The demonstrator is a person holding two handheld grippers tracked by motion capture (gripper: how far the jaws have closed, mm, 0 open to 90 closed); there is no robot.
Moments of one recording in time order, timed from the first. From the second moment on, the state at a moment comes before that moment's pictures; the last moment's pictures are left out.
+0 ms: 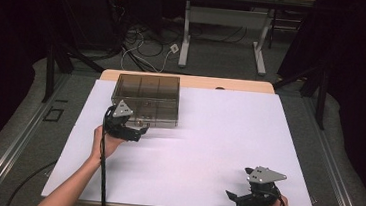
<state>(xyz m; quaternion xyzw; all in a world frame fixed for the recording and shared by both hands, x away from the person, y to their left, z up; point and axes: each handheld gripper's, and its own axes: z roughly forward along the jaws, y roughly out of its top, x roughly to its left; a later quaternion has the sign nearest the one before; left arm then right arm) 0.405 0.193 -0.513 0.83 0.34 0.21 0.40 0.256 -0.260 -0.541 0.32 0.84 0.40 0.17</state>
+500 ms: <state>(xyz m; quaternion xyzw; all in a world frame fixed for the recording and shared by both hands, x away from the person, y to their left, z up) 0.393 0.201 -0.516 0.84 0.33 0.20 0.38 0.255 -0.259 -0.541 0.32 0.84 0.40 0.17</state>
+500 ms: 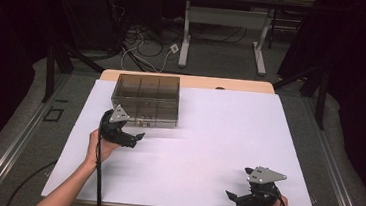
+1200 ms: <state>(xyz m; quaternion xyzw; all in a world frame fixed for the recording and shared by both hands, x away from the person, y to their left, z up) 0.380 0.207 -0.519 0.85 0.33 0.19 0.38 0.255 -0.260 -0.540 0.33 0.84 0.40 0.17</state>
